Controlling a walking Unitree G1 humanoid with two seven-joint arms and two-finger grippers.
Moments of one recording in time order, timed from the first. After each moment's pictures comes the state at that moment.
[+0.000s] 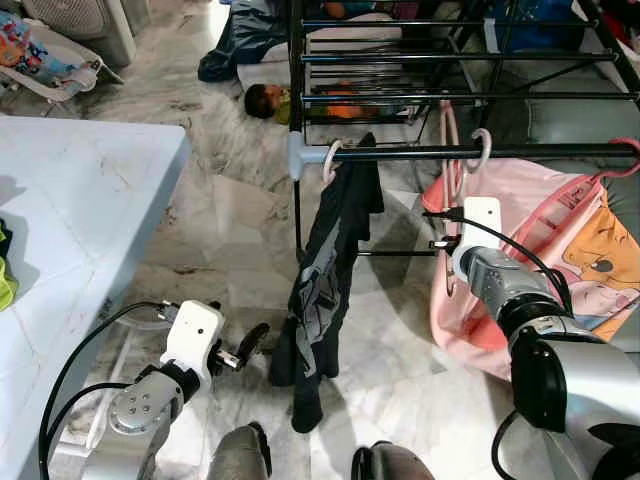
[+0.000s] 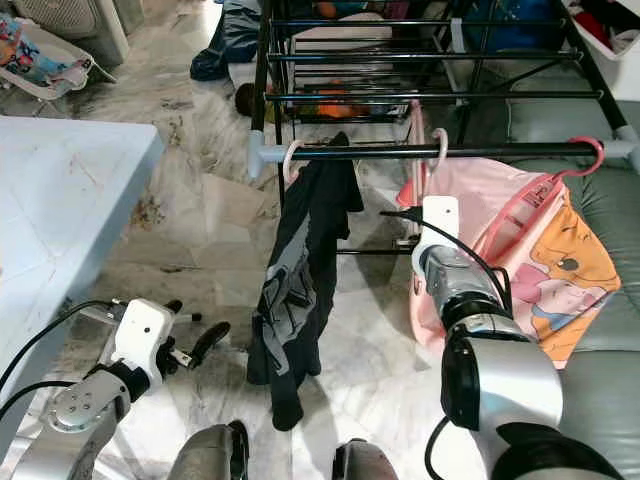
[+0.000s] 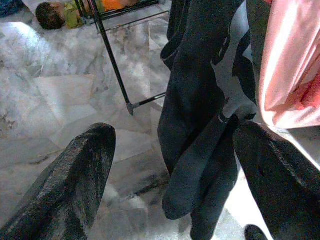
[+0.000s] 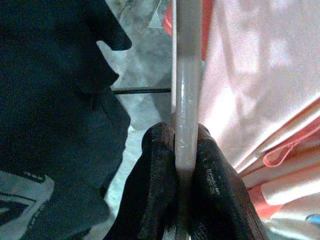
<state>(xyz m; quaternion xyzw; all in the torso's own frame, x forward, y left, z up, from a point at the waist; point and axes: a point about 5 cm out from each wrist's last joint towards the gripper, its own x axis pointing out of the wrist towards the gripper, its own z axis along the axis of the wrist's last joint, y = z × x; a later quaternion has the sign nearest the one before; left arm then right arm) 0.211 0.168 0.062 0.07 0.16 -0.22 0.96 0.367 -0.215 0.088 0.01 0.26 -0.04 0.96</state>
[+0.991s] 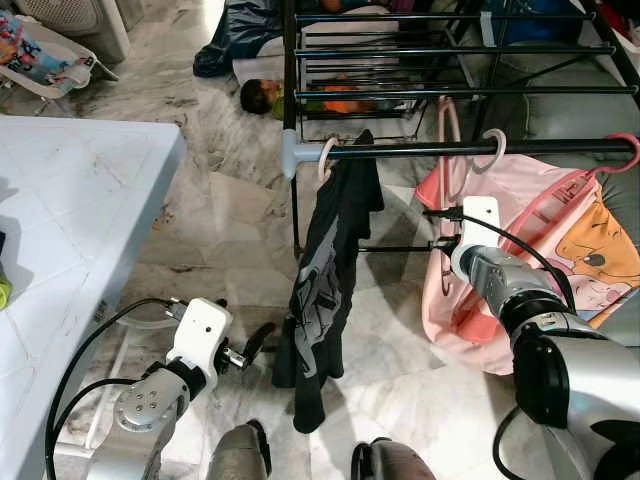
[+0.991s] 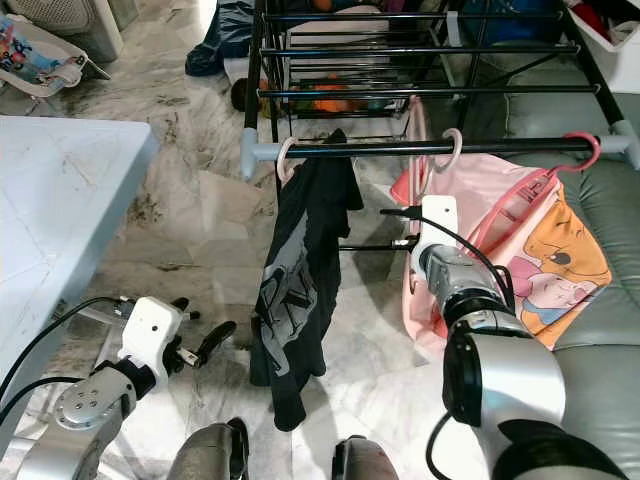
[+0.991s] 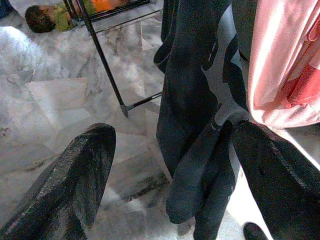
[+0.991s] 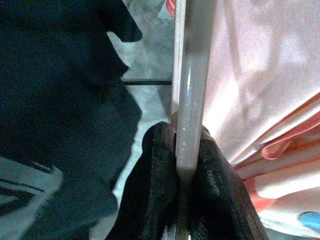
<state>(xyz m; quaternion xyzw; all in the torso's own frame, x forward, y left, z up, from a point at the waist) 0.213 0.160 0.064 0.08 0.15 -0.23 0.96 0.366 -0.213 0.086 -0.02 0.29 -0.01 0.96</state>
